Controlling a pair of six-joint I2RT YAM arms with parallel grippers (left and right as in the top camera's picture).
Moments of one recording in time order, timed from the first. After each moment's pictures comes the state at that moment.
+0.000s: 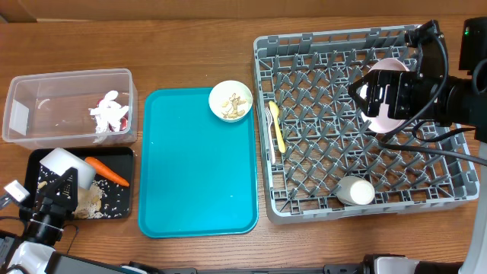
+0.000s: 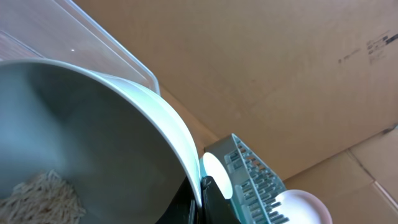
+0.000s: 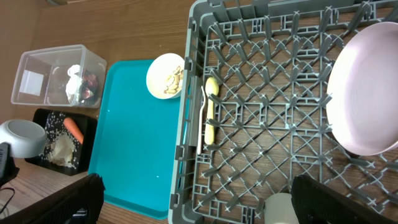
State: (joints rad) left arm 1.26 1.33 0.57 -0.38 1.54 0.23; right arm -0.01 1.48 2.09 -1.59 -0.42 0.04
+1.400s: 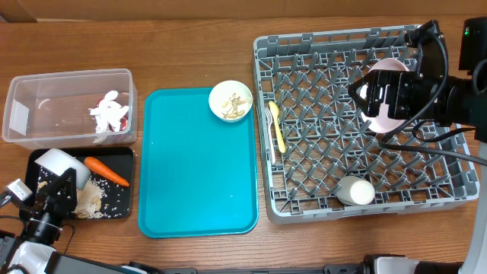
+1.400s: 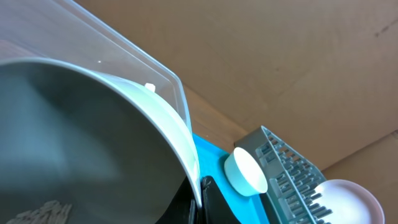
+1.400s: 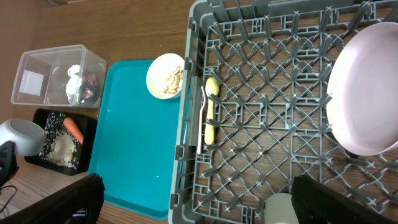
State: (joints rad) left arm 1.26 1.33 0.56 -0.31 1.46 0.32; right arm -0.01 1.48 2.09 -1.59 -0.42 0.04
